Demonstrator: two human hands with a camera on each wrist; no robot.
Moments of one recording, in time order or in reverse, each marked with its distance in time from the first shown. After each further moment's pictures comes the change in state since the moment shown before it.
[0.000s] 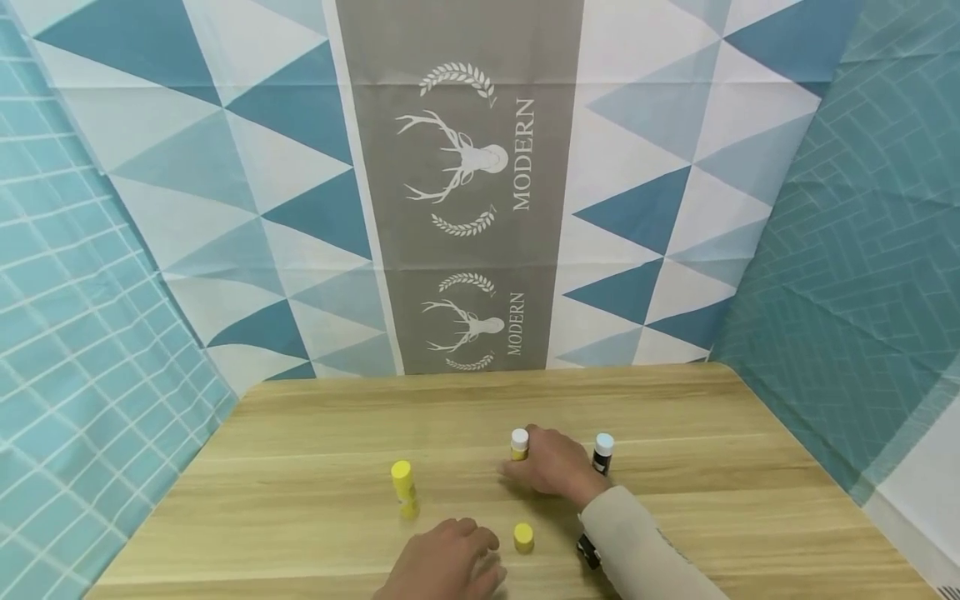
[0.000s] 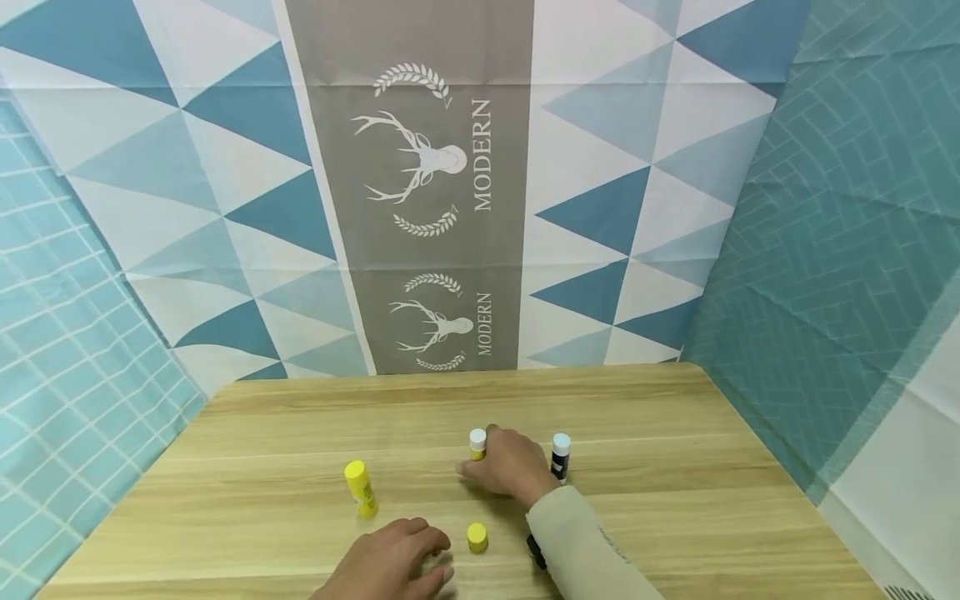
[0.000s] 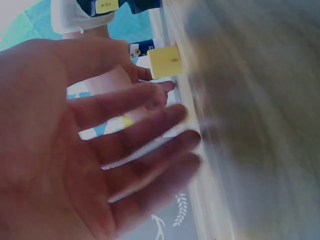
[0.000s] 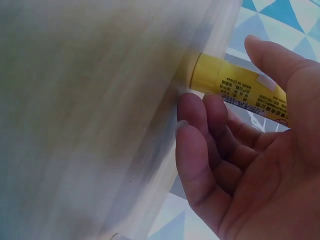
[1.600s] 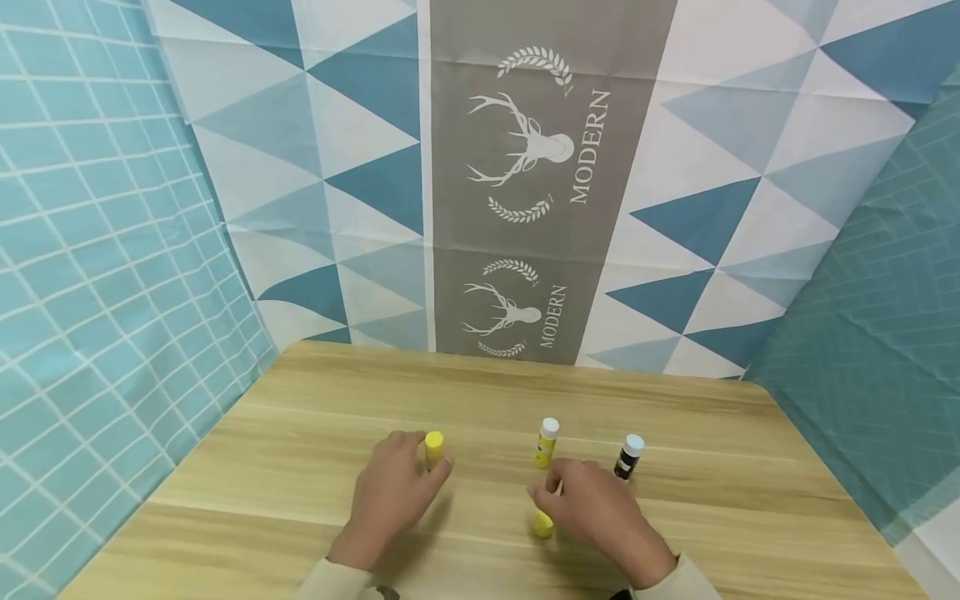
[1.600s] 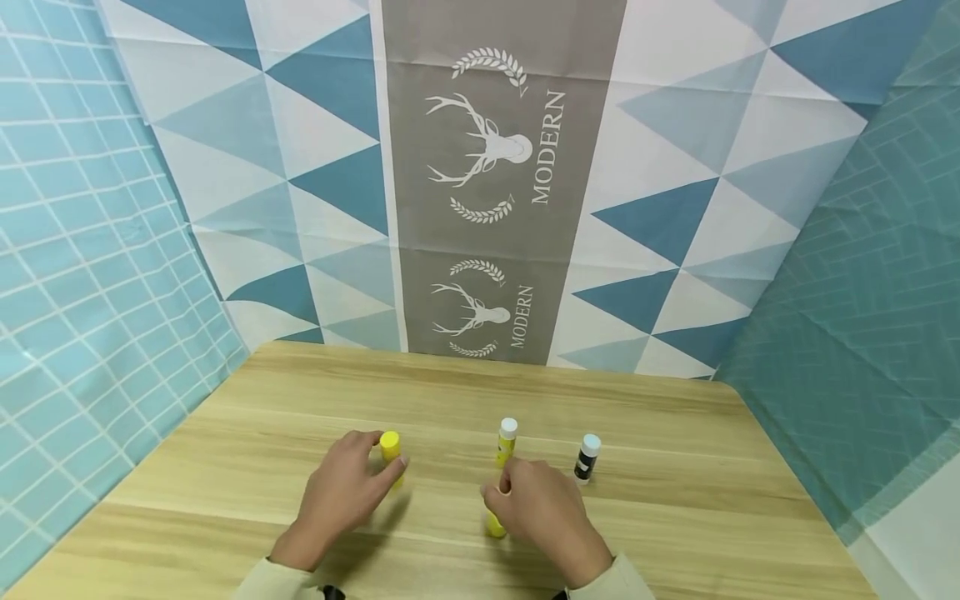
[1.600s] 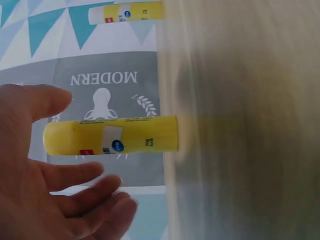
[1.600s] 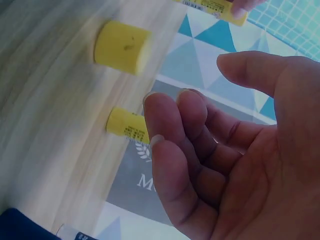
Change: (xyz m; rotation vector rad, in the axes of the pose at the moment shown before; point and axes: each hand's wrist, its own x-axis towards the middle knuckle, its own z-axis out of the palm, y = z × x) left_hand -0.016 -0.073 -0.029 -0.075 0.490 -0.459; right_hand -0.081 -0.046 -0.019 -0.108 0.017 -0.091
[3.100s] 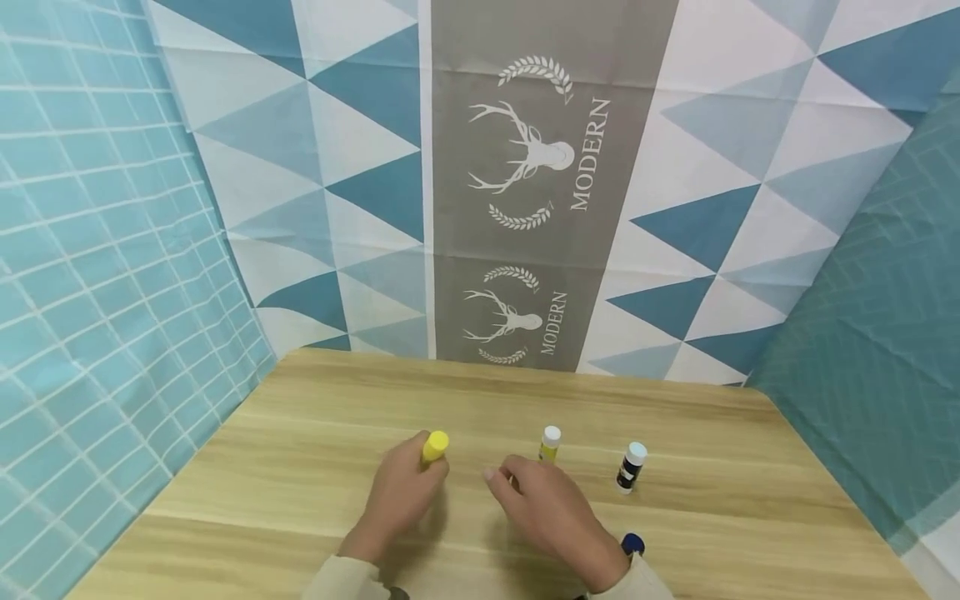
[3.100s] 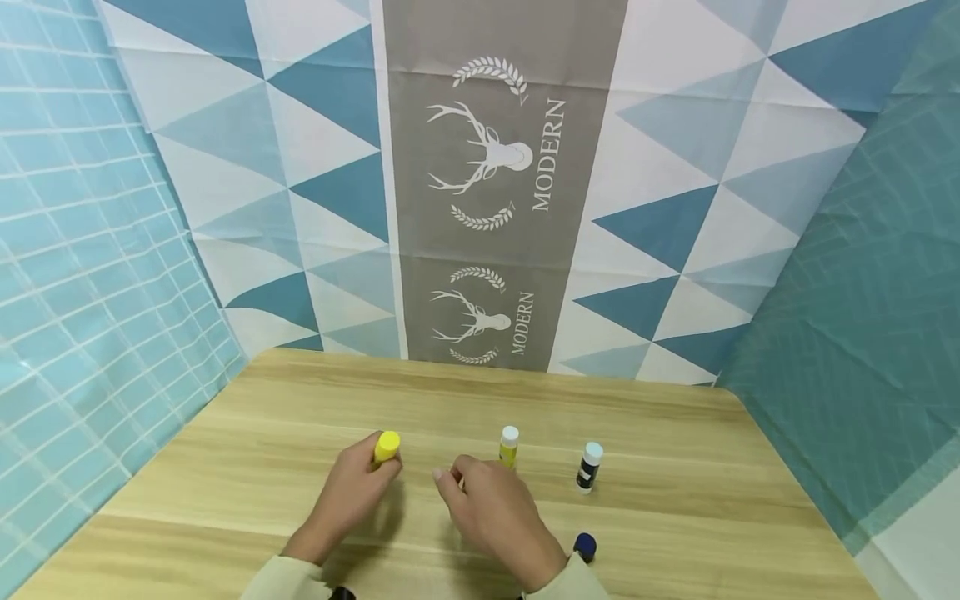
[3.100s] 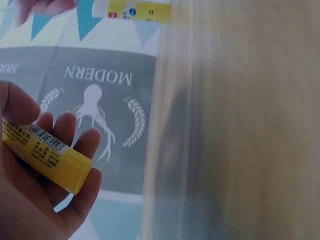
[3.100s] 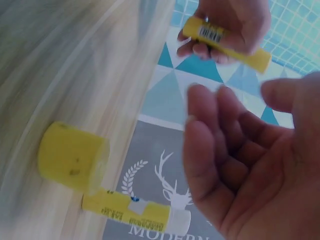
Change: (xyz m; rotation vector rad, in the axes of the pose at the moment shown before) left_hand 0.009 -0.004 0.010 -0.384 -0.050 0.027; right_hand 0.016 -0.038 0.022 0.226 0.059 -0.180
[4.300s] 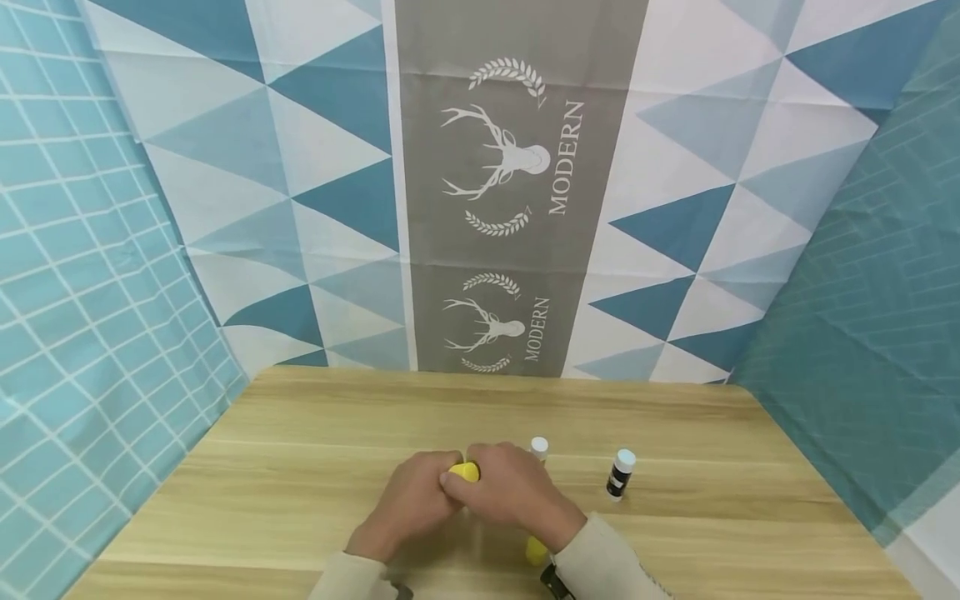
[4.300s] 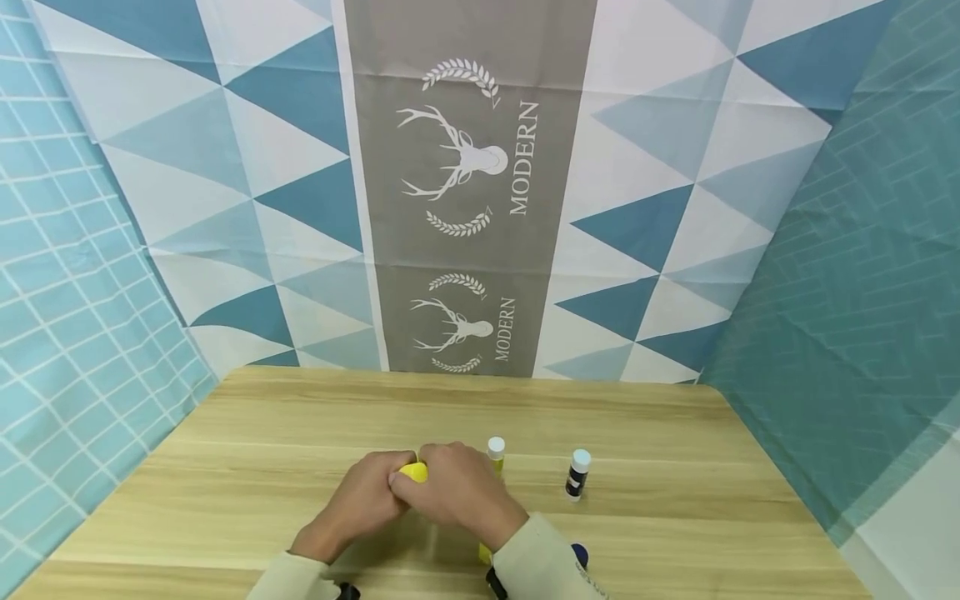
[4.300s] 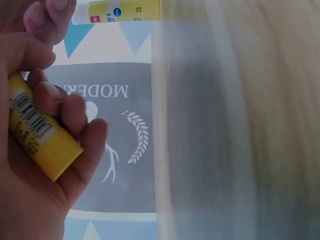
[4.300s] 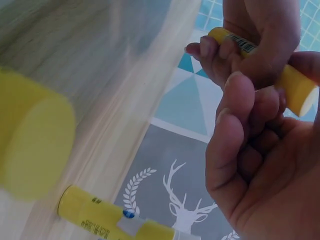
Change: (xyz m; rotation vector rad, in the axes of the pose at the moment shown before) left_hand 0.036 0.000 0.026 0.213 -0.176 0.365; right_hand 0.052 0.003 0.009 -0.075 -0.047 -0.034
